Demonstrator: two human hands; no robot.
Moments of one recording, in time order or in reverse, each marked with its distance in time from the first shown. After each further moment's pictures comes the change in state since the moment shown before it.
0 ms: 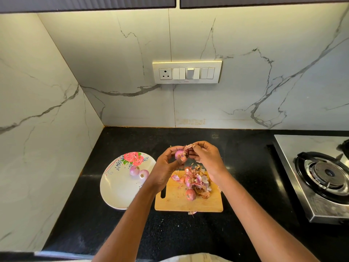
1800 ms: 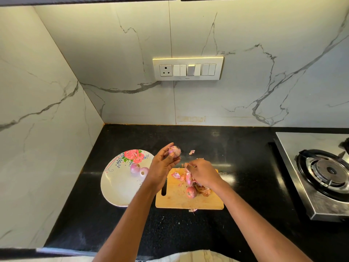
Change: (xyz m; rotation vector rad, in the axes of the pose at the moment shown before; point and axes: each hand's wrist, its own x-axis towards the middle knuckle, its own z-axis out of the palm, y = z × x) left_hand 0.004 -0.014 -0.013 -0.124 0.150 -0.056; right_hand -0.006 0.044 -0.003 -0.960 -0.234 -0.111
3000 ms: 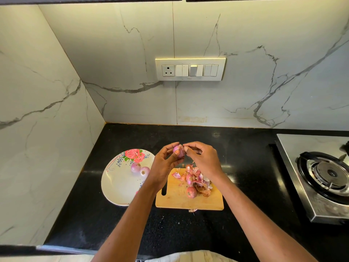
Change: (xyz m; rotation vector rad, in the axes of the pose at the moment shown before) left_hand -0.002 0.005 0.006 0.036 -0.006 0.061; right_hand 0.004 -0.030 -0.023 0.402 0.314 -0.155
